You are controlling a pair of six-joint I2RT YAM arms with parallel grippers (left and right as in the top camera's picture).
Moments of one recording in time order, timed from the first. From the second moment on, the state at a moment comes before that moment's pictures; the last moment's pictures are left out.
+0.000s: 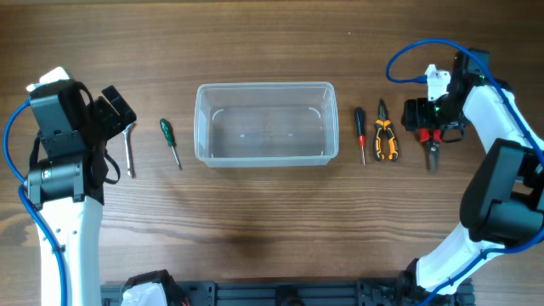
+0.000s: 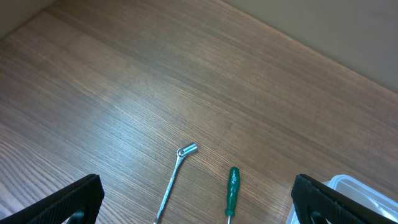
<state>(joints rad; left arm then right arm) 0.20 1.15 1.09 -0.66 -0.18 -0.32 -0.24 1.93 1.31 -0.74 -0.11 -0.29</state>
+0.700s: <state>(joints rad) 0.20 1.15 1.09 -0.66 -0.18 -0.32 -0.24 2.02 1.33 -0.76 -0.06 -0.15</state>
